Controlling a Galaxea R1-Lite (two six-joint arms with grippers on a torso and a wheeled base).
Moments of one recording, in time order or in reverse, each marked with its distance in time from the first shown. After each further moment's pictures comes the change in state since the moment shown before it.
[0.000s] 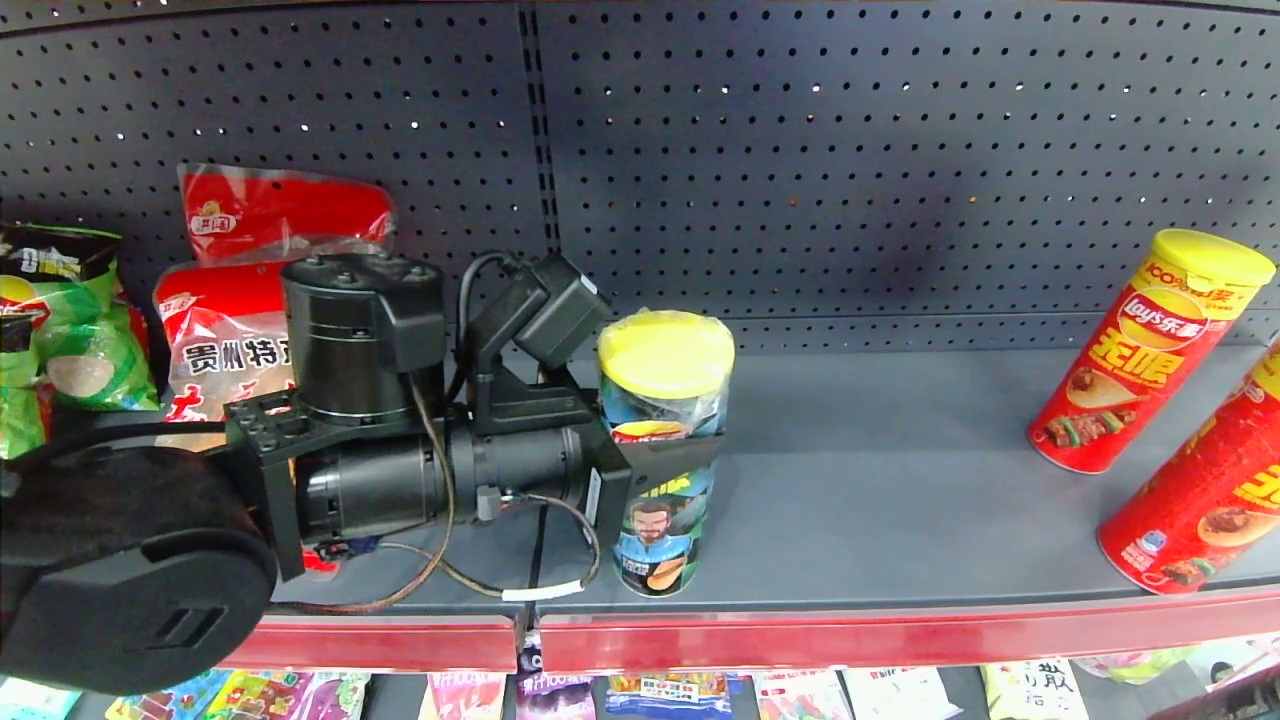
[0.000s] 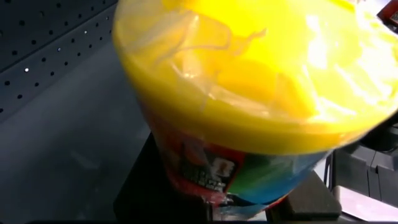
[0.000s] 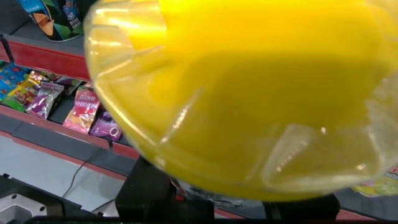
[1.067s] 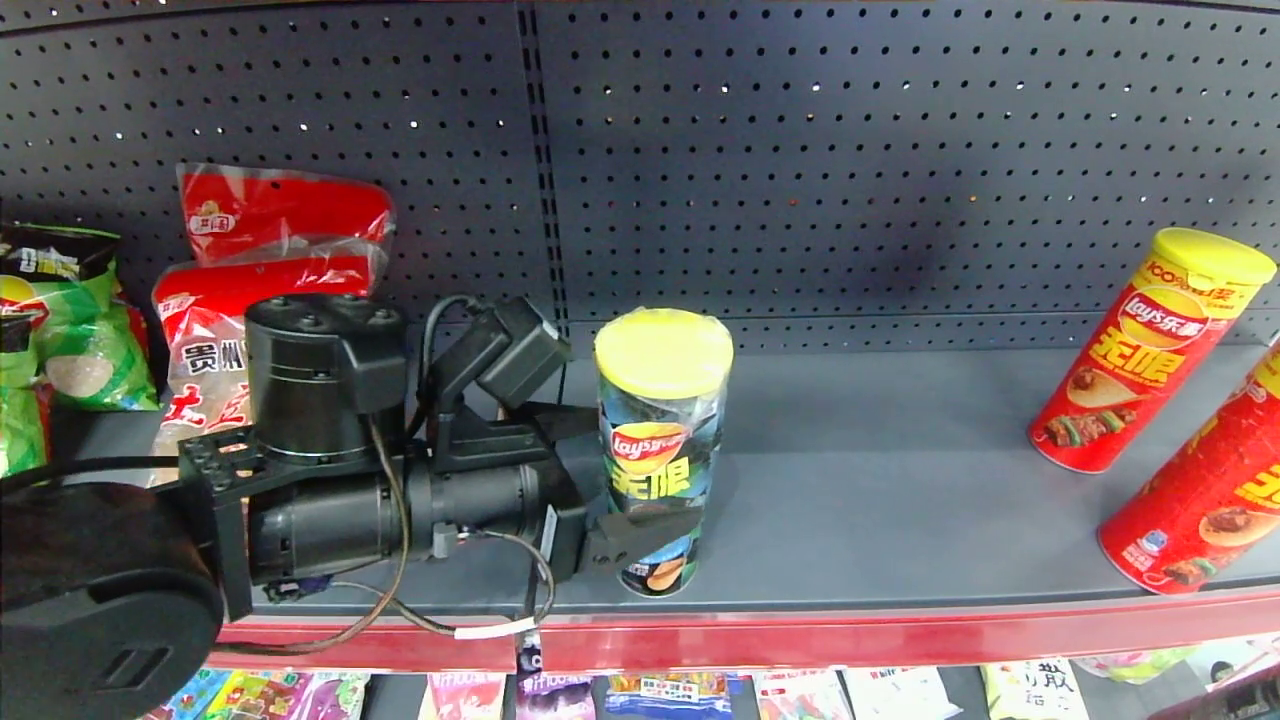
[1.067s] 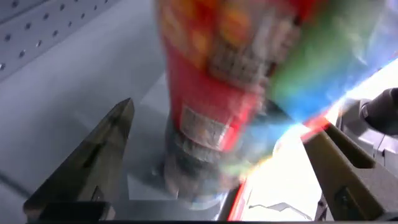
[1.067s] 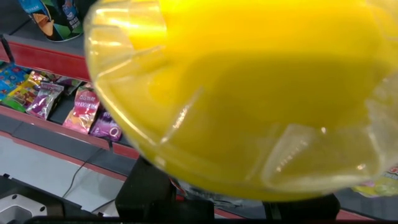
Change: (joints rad) left arm 0.042 -0.062 0.114 0.003 0.023 0.005; right arm 0.000 0.000 -0.001 0.000 0.000 0.000
